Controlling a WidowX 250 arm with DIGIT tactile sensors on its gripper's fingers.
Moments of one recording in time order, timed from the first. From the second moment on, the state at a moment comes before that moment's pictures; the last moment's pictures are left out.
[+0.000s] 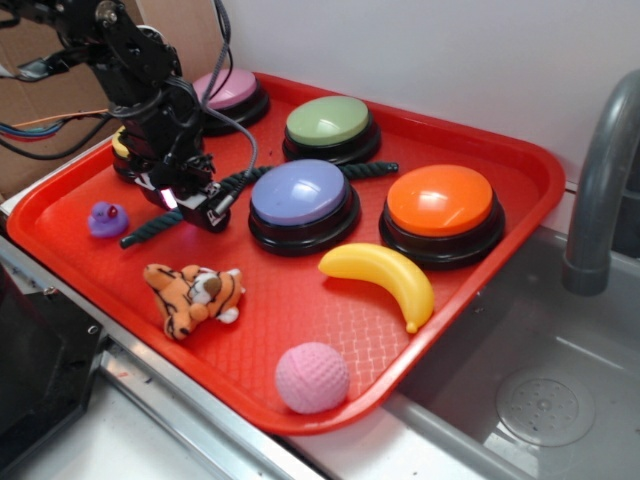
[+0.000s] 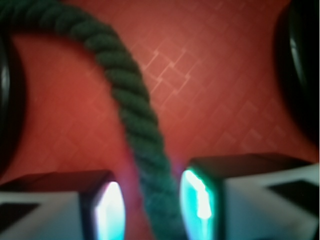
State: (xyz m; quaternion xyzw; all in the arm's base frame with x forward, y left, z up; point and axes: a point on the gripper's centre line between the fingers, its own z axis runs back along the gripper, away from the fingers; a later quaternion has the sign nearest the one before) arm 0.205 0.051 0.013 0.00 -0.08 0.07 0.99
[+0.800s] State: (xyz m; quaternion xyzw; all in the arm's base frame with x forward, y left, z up) arm 0.188 0.033 0.075 0.00 -0.04 0.09 1.00
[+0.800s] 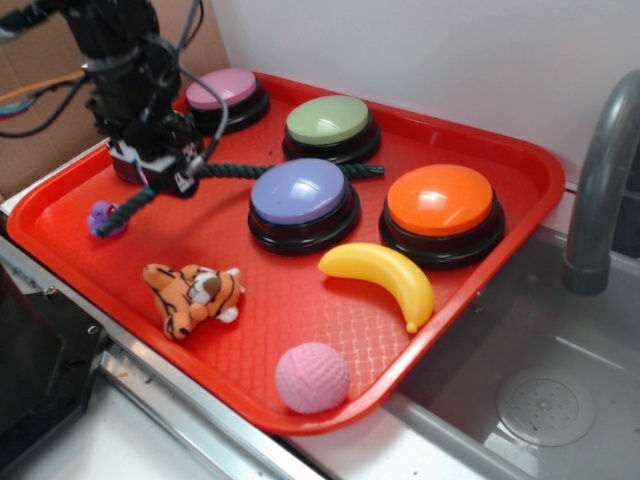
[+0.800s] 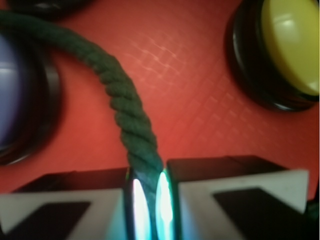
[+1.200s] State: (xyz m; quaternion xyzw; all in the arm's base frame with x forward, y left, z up) arm 0.164 -0.007 0.142 -0.03 -0.06 0.04 1.00
